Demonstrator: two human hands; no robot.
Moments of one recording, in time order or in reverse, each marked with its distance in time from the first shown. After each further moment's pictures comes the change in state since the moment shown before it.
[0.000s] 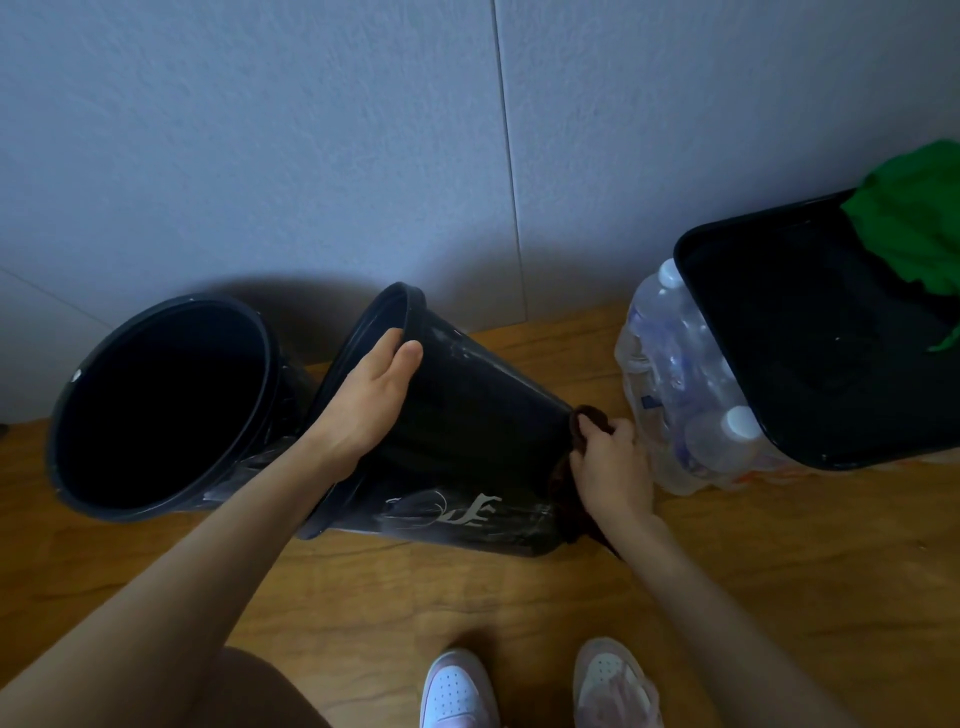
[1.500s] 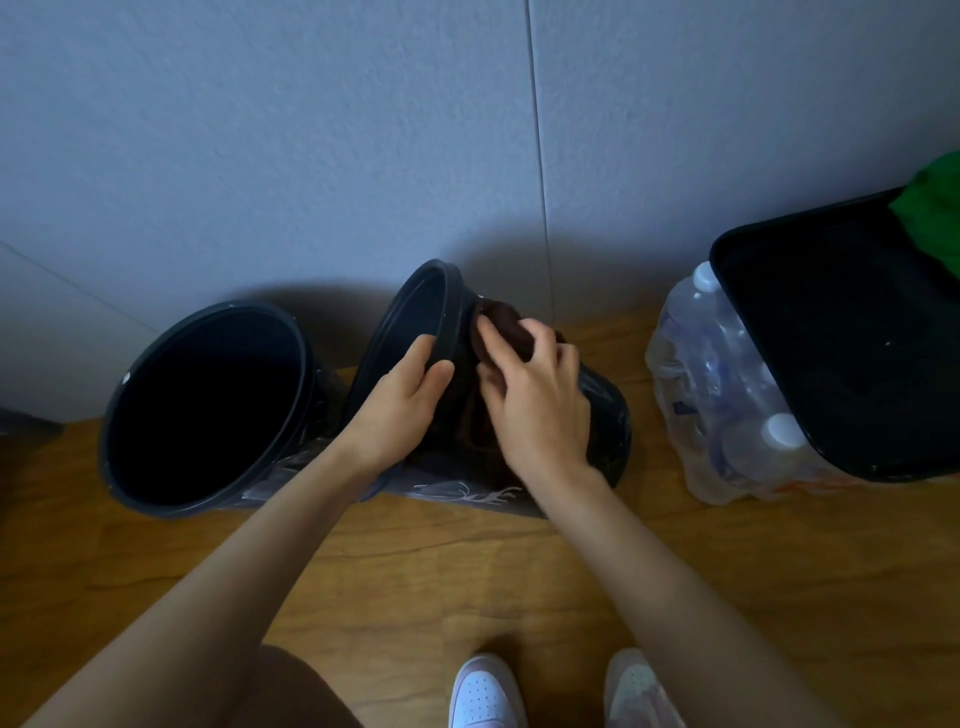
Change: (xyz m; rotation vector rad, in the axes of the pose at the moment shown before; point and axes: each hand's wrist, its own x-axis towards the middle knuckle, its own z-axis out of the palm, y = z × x) left_hand -0.008 -0.003 -0.015 0.005 -0.056 0.055; right_hand -0.007 -0.111 -0.020 0.112 0.338 -0.434
